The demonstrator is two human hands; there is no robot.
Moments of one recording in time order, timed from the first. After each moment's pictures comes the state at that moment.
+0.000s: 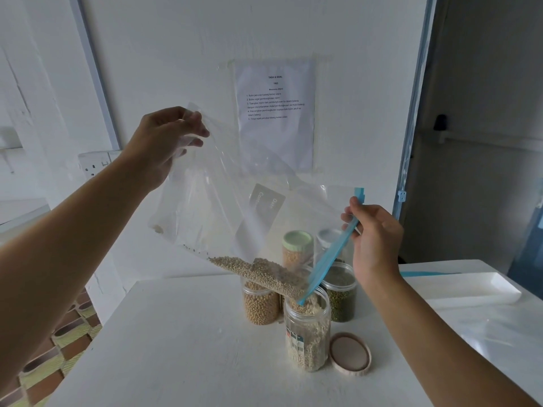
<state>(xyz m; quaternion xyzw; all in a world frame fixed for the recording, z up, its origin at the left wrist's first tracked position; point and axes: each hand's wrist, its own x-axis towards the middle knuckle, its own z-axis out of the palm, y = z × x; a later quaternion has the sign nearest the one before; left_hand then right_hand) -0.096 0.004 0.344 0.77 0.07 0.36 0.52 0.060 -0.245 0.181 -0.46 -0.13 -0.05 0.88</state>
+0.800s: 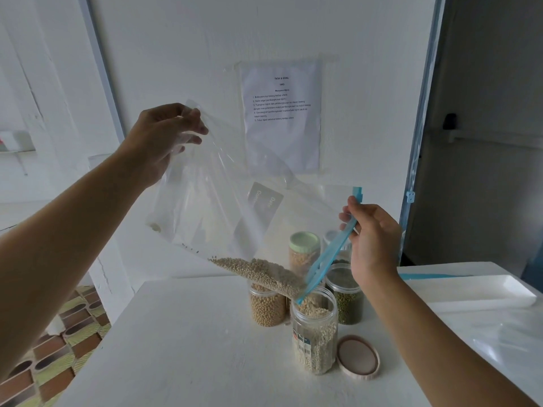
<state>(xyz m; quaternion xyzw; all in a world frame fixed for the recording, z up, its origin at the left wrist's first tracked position) -0.103 0.009 0.353 0.77 0.07 0.37 0.51 0.053 -0.232 0.185 -0.47 -0.14 -0.06 0.87</state>
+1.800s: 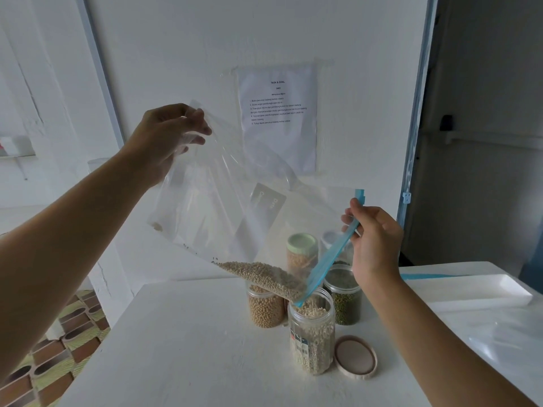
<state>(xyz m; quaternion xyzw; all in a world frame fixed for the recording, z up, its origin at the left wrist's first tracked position) -0.100 0.002 0.356 0.78 0.06 0.37 0.50 0.057 -0.241 0.182 -0.45 -0.14 -0.05 0.88</state>
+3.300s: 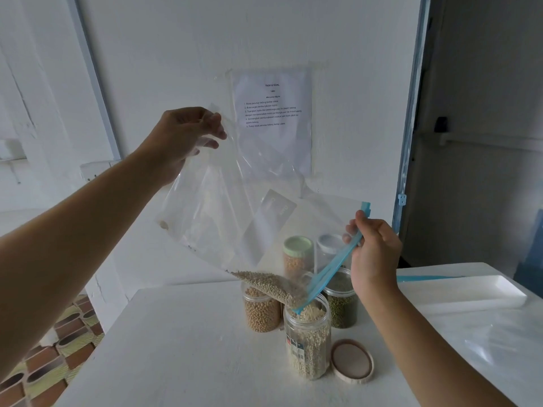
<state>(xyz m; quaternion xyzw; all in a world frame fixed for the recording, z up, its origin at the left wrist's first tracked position) -0.075 -0.010 0.359 0.82 0.06 0.35 0.45 0.069 -0.244 0.165 -0.43 -0.10 -0.05 0.89</state>
